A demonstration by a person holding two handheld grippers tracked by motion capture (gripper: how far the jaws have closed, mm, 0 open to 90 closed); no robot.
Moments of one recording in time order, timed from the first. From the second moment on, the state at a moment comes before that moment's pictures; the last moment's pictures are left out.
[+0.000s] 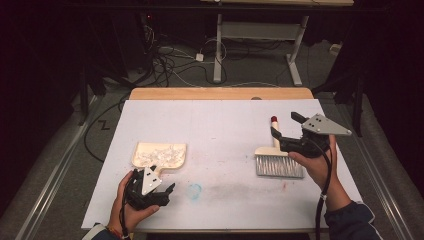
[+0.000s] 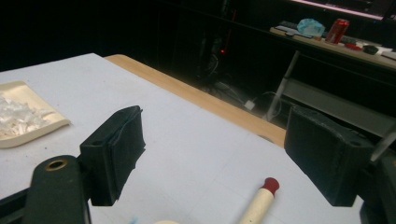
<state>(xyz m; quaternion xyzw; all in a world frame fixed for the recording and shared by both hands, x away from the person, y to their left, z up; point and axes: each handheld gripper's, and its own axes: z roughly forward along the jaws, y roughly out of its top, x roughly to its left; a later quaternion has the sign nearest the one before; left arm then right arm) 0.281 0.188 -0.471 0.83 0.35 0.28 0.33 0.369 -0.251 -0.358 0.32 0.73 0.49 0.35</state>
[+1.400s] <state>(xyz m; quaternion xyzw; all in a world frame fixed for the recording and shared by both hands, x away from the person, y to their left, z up) 0.287 0.183 -0.472 0.84 0.34 0.28 0.32 0.305 -0.282 -0.370 0.28 0.75 0.47 0.37</state>
